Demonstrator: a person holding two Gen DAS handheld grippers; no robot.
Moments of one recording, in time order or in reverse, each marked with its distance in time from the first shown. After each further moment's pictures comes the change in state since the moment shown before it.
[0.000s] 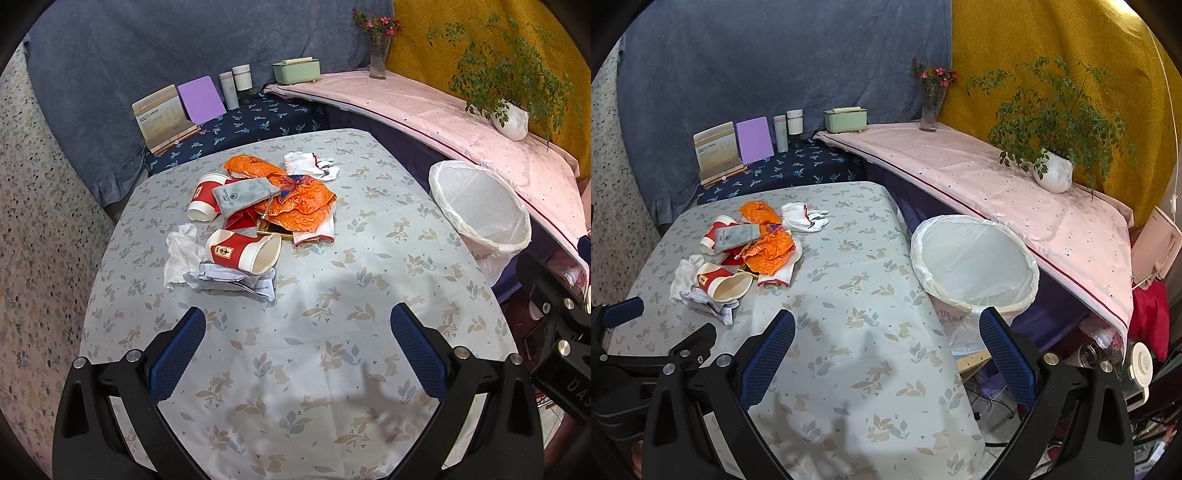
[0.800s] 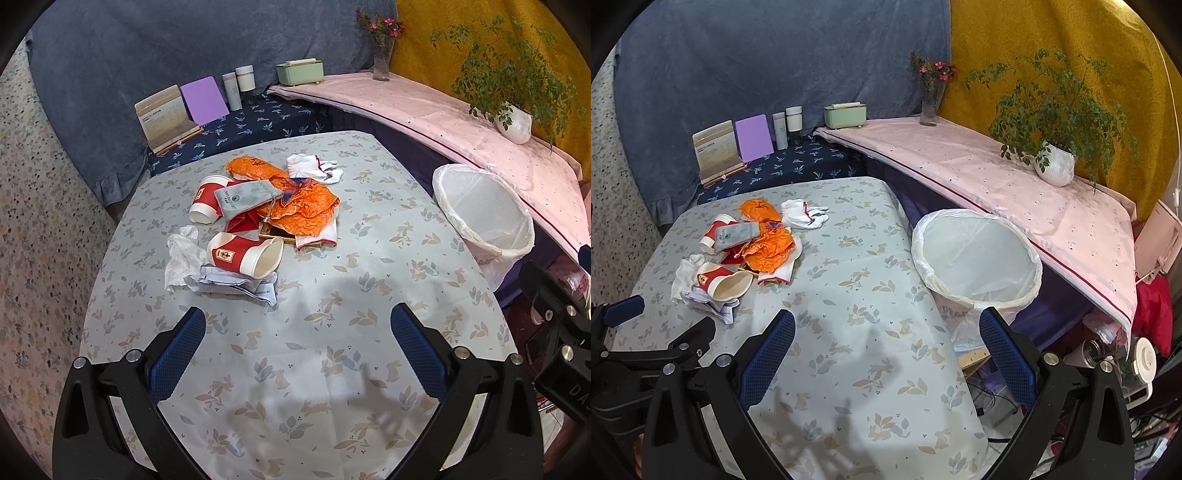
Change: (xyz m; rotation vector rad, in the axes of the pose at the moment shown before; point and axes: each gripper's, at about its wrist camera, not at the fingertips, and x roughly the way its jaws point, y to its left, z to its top) left arm 0.006 0.003 0.003 -0.010 -0.005 0.005; right arm 0.005 -0.002 0.002 0.021 0.023 0.014
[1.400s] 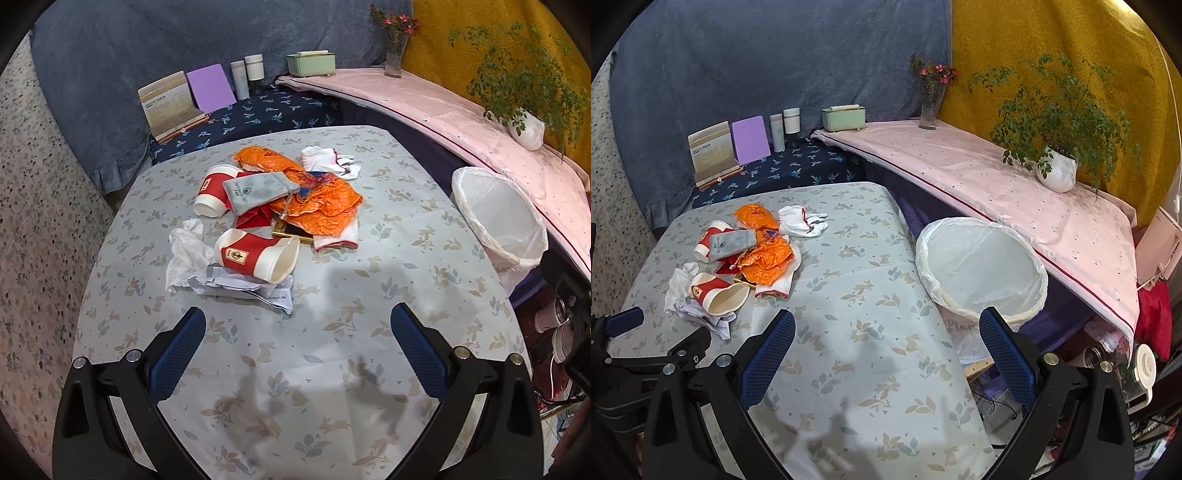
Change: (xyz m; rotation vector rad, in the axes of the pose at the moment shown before) left arm 0.030 0.028 0.007 -0.042 0.028 -0.003; right arm 0.020 0.016 0.015 -0.013 -0.014 -0.020
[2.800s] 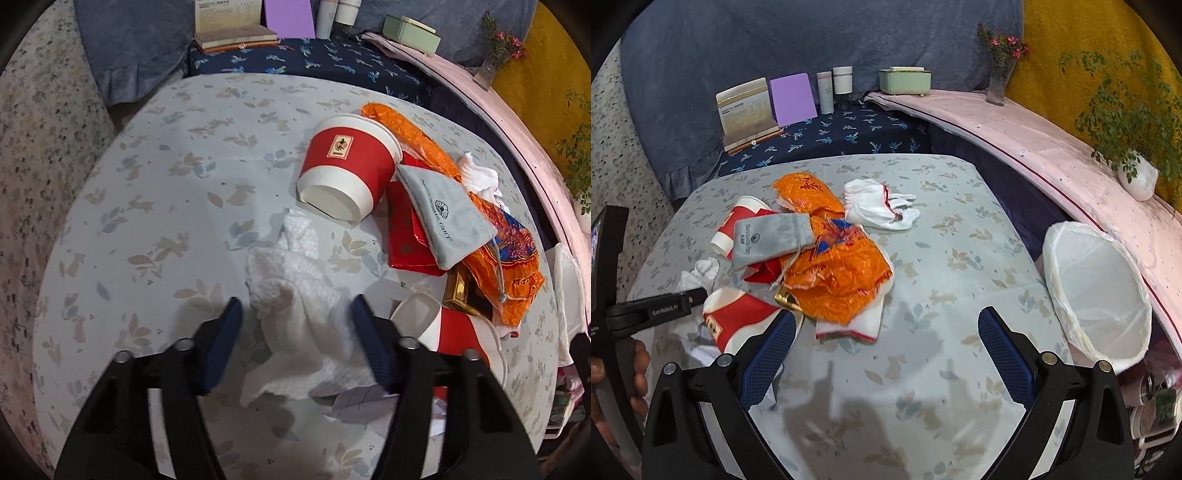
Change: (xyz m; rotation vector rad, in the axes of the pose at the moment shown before) left arm 0.171 0.171 0.044 -0.287 0.200 -0.065; right arm 0.132 0.124 0.037 -0.087 0.115 0.137
